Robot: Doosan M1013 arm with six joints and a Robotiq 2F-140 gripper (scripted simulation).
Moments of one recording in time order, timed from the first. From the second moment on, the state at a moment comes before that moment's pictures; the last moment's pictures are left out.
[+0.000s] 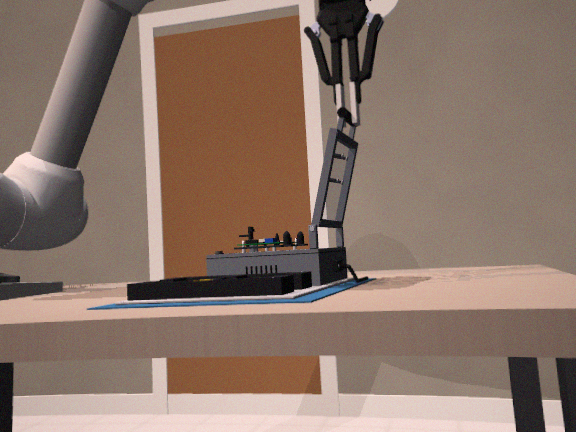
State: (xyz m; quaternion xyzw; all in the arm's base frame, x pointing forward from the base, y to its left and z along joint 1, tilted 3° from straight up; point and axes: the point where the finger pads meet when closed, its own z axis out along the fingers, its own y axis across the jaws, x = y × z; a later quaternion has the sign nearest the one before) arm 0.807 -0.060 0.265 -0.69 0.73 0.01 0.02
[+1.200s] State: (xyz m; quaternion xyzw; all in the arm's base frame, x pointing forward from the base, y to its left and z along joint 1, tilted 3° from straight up) arm 0.798 -0.059 0.268 -0.69 0.73 0.01 0.02
